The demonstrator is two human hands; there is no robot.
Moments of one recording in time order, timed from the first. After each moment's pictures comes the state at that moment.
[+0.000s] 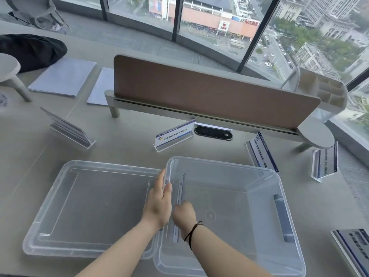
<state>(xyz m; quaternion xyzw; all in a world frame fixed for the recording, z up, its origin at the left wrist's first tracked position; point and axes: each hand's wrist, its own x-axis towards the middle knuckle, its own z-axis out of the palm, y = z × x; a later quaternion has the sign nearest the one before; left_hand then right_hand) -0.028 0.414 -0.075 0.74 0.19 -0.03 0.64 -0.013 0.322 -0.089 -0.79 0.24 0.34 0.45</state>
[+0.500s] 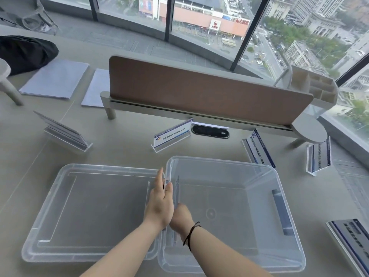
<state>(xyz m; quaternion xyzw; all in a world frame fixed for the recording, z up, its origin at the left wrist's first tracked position) -0.028 0.413 -0.071 0.74 0.20 -0.04 0.64 -0.022 0.330 -0.082 -0.82 0.17 0.38 0.39</state>
